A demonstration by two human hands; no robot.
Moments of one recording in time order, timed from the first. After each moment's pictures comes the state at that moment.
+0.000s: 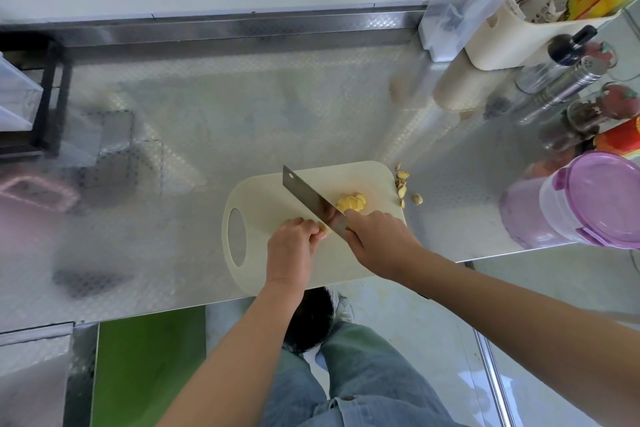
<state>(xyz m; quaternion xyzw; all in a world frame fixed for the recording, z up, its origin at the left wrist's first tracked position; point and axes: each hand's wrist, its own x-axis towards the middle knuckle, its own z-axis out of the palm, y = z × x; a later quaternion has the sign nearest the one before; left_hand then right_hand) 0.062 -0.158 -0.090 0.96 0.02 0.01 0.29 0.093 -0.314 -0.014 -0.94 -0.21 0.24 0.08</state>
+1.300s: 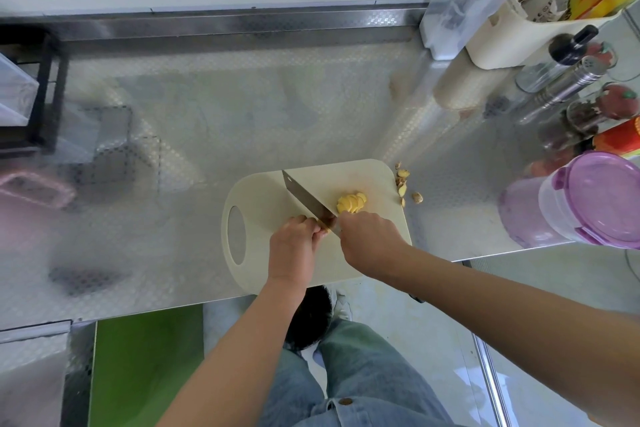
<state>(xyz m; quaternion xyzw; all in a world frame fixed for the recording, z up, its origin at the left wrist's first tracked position) 0.063 -0.158 -0.090 0.96 0.00 0.00 0.30 0.094 -0.286 -0.003 -0.94 -0.14 0.31 0.04</state>
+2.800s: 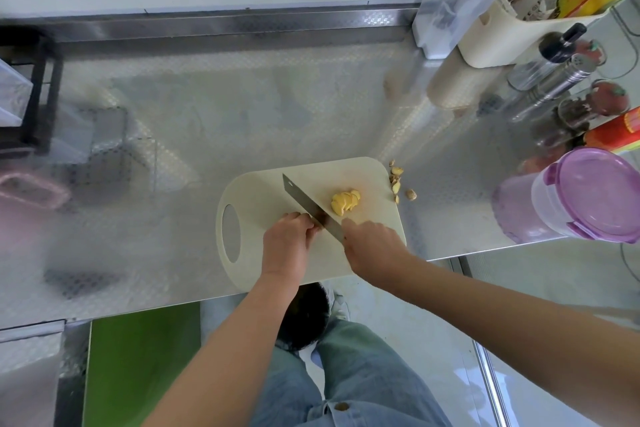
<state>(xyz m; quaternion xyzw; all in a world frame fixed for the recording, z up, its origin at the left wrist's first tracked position) 0.065 -0.159 -0.089 0.96 0.02 -0.01 0.29 0.077 -0.308 -0.022 -0.94 -0.18 0.27 0.05</state>
